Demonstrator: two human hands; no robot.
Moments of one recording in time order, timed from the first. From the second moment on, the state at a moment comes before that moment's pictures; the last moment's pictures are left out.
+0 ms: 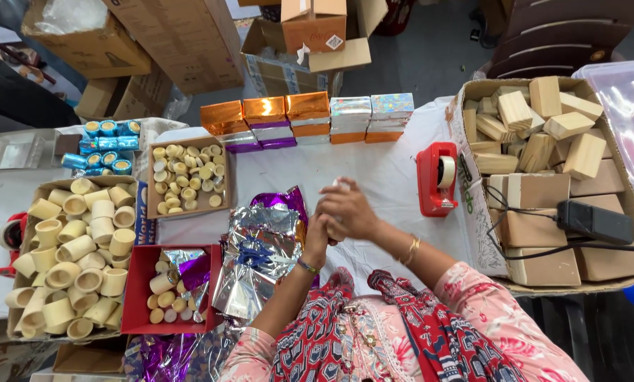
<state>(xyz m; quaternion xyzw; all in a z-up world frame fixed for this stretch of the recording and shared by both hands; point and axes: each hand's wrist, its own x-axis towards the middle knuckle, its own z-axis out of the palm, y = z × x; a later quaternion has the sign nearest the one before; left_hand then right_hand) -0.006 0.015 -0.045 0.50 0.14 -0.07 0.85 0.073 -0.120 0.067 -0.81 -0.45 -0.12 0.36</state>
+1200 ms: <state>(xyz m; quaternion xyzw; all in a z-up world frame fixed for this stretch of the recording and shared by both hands) 0.011 0.003 -0.007 0.52 0.10 0.11 0.84 0.037 -0.097 0.014 -0.68 -0.15 0.03 0.72</state>
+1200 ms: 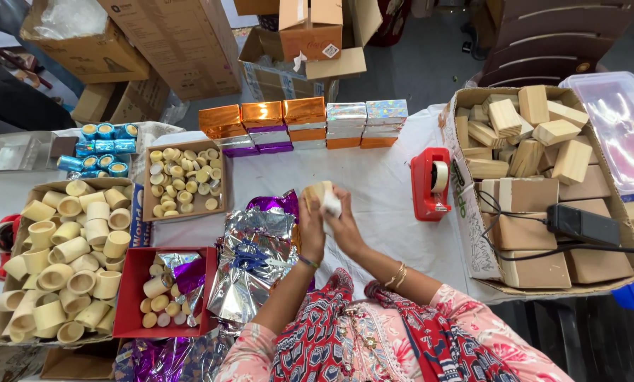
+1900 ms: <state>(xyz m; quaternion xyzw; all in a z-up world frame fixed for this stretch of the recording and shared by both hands) 0.005 -0.005 0.007 0.62 0.08 0.15 0.77 0.028 -0.106 0.015 -0.66 -0.12 0.08 0.74</state>
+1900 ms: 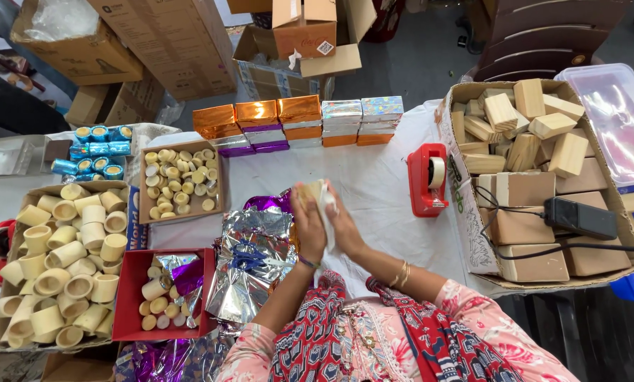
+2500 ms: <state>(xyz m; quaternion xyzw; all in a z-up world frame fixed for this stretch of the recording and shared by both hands) -0.026 -0.017 0.050 0.79 0.09 0.17 0.58 0.061 -0.113 -0.032 -0.28 -0.02 0.36 0.89</state>
